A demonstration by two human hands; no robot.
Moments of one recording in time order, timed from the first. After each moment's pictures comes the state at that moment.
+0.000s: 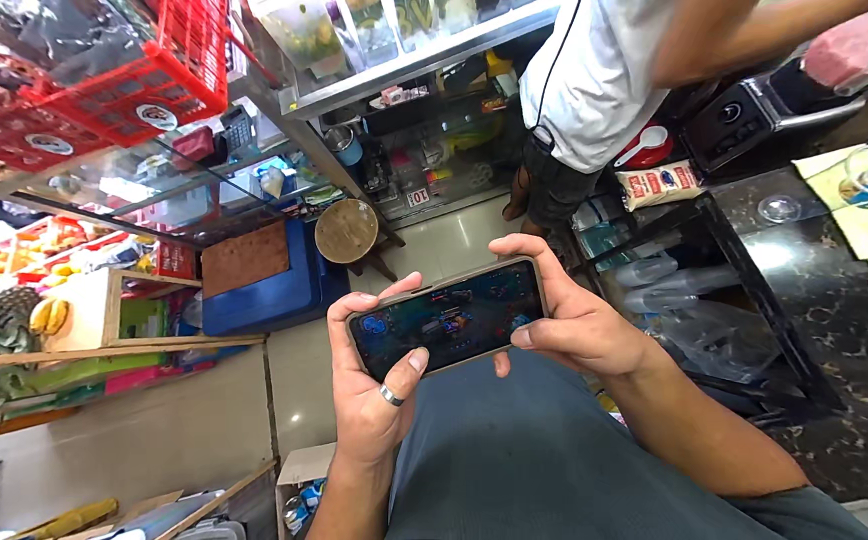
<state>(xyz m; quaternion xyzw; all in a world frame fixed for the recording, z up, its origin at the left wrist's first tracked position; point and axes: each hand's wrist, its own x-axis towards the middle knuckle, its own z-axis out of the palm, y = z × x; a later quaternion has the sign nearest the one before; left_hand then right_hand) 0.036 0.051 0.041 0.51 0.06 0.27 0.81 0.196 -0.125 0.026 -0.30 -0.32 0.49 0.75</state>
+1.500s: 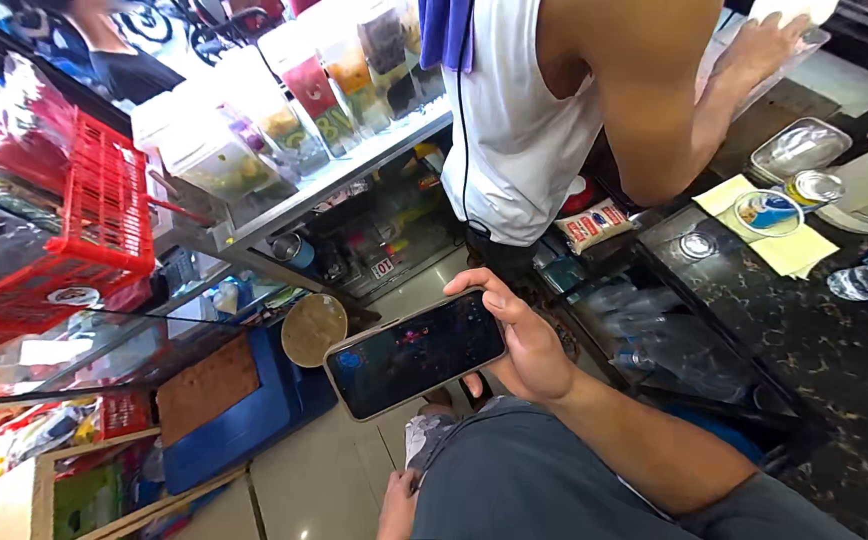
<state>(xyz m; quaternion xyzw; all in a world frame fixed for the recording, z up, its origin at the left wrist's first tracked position) 0.029 0.106 -0.170 0.78 0.31 -0.35 0.42 0.315 -0.087 0.027 -0.35 -0.17 0.33 0.86</state>
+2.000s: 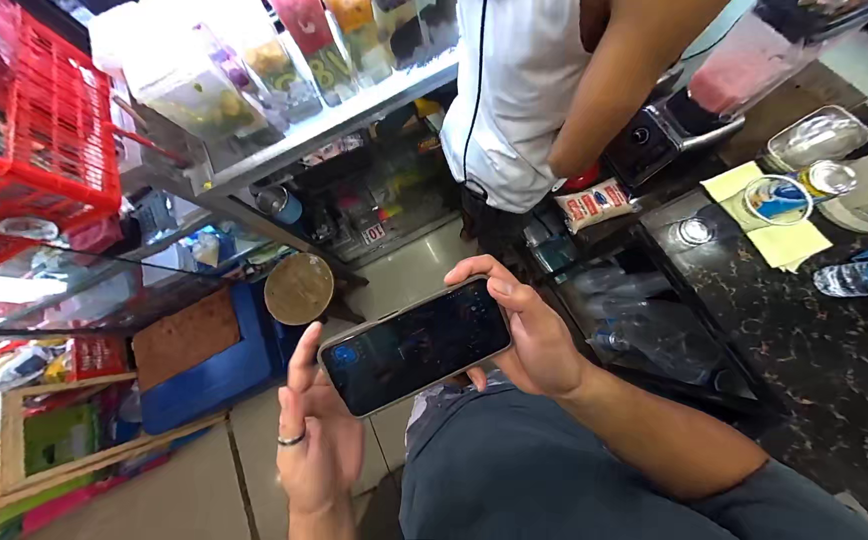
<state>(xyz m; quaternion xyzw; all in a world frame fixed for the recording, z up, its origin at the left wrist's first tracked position) 0.137 0.101 0.004 0.49 0.08 0.17 0.85 0.290 -0.107 0.020 -0.38 -0.15 0.39 0.83</state>
